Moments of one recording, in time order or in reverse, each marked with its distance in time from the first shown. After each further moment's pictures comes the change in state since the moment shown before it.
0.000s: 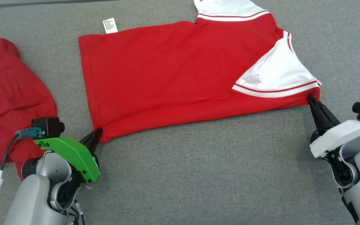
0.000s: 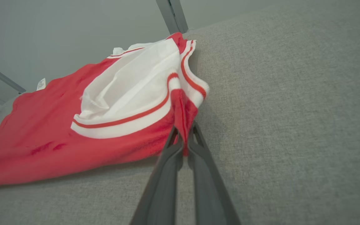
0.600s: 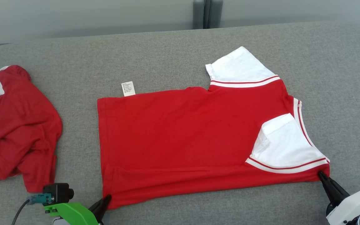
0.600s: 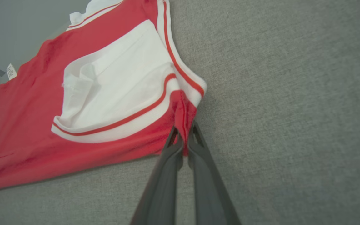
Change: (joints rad) left arm 0.371 0.008 0.001 -0.156 -0.058 0.016 0.037; right arm 0.422 -0.052 -0.050 -0.139 0.135 0.004 0.089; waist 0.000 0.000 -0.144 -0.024
